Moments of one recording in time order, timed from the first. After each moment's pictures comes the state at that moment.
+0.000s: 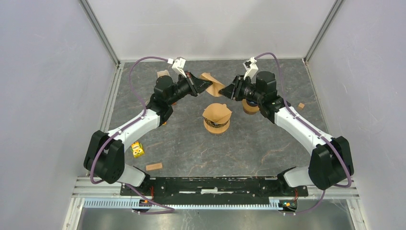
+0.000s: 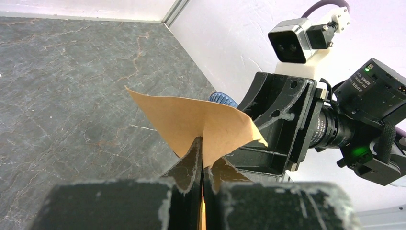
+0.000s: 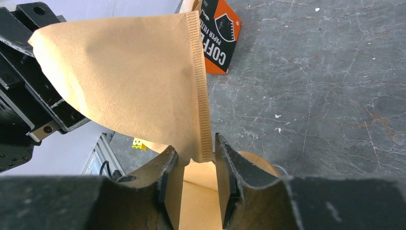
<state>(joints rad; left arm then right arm) -0.49 1.44 0.96 0.53 0.40 -0.70 0.42 1.39 1.00 0.12 -0.46 0.58</state>
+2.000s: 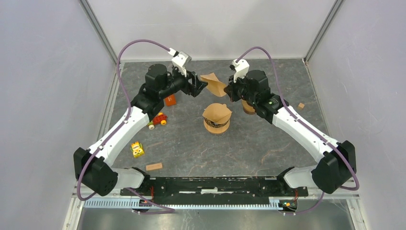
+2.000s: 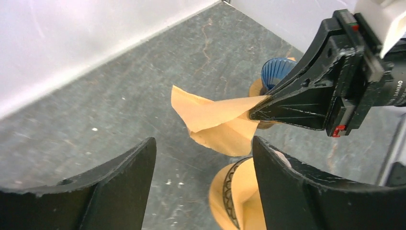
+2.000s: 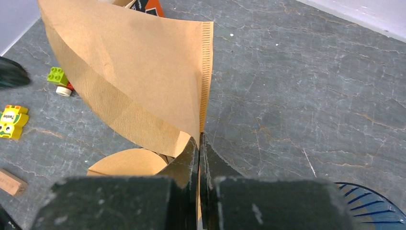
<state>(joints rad) -0.49 1.31 1.16 0.01 0.35 -0.13 0.56 1.35 1.14 -0.15 -0.08 0.09</state>
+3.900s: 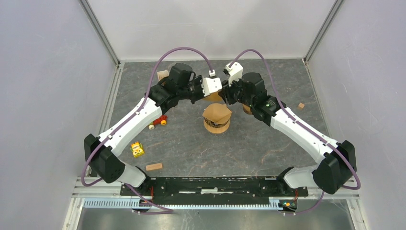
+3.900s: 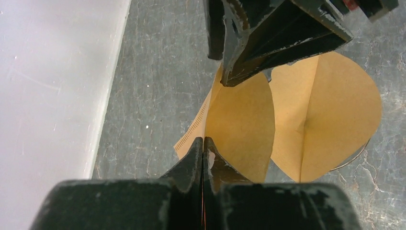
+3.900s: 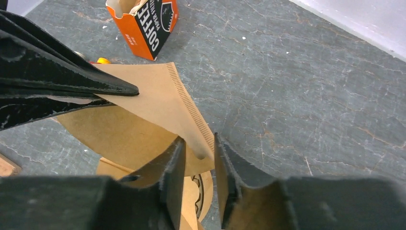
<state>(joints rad) -0.65 1.47 1.44 -0.51 0.29 0.72 0.62 1.35 1.14 -0.16 -0.07 0.01</state>
